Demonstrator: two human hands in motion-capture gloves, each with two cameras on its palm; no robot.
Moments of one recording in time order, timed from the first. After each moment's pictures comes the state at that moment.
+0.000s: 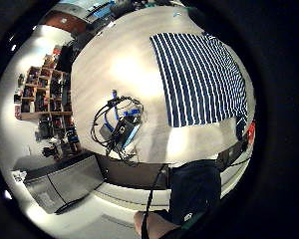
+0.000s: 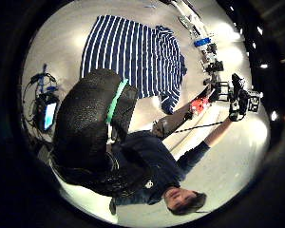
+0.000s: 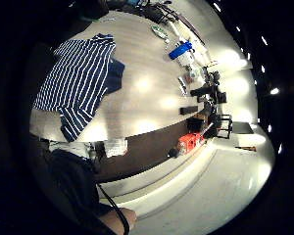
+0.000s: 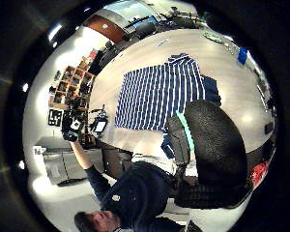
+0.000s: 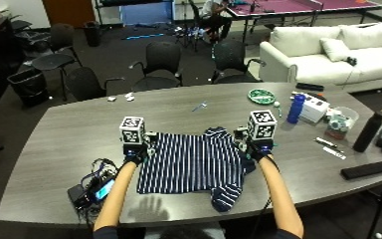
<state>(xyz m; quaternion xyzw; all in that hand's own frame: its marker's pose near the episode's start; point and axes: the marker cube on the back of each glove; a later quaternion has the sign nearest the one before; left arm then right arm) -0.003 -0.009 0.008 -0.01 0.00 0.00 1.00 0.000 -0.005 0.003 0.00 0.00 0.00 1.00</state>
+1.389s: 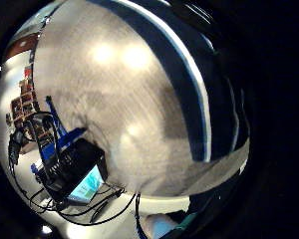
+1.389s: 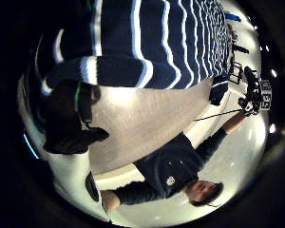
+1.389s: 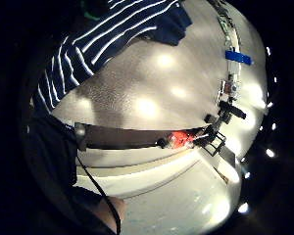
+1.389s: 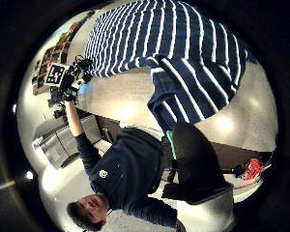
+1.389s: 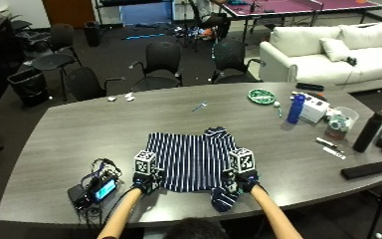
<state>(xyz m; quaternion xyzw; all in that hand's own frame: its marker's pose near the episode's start) -0.001 0.000 0.209 -0.14 -0.06 0.04 0.99 -0.034 0.034 0.198 -0.24 0.01 -0.14 0.96</state>
